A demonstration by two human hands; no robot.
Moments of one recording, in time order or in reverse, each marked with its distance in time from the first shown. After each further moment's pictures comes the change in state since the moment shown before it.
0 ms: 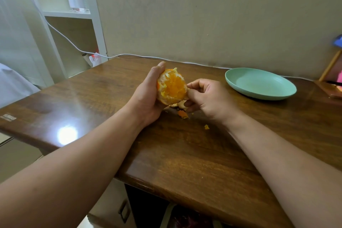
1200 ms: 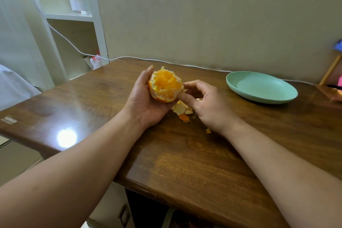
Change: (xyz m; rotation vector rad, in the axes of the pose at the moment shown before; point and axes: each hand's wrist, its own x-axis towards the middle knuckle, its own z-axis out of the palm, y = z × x) left_hand 0.019 -0.002 -0.020 -0.450 -0.069 -0.152; right_hand 0.000 0.008 0.003 -0.234 0.027 -0.211
